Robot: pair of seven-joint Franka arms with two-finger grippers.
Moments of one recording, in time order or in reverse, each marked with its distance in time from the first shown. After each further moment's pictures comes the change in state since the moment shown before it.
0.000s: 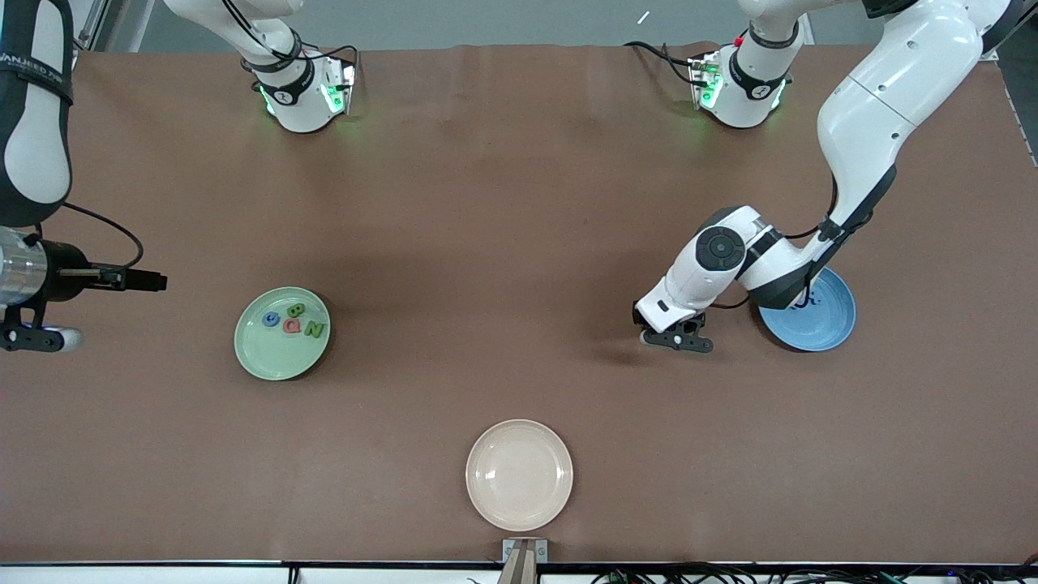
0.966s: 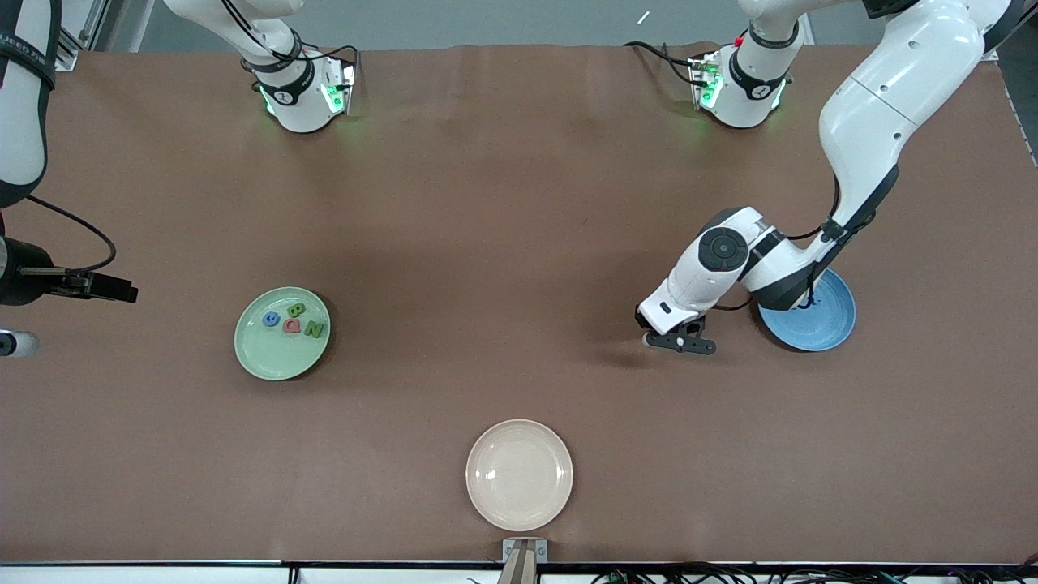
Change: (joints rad) left arm 0.001 -0.001 0.001 0.006 0.001 0.001 -0.007; right arm 0.004 0.010 0.002 0.092 -0.043 0.028 0.000
